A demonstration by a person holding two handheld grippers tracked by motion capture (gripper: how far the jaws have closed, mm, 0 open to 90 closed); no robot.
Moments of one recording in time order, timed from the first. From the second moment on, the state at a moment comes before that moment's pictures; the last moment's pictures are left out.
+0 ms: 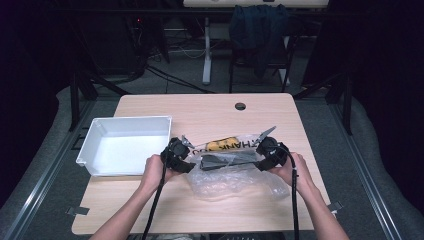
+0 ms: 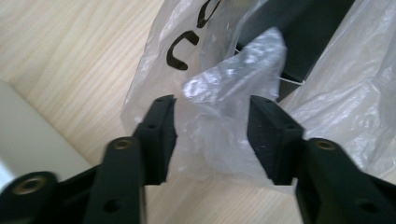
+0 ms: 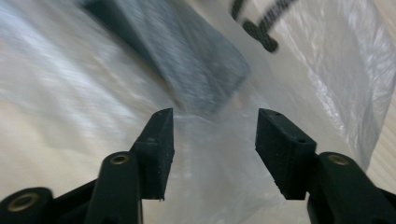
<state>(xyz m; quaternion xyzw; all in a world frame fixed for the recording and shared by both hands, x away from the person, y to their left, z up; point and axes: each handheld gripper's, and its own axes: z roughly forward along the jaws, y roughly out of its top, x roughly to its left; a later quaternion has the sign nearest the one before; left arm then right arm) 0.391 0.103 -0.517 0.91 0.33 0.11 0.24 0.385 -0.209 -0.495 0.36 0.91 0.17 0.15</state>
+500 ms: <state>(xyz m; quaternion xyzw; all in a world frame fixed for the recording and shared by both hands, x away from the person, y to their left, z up) 0.405 0.095 -0.532 0.90 0.35 0.12 0.23 0.412 -0.220 -0.507 0.41 0.88 0.21 0.11</state>
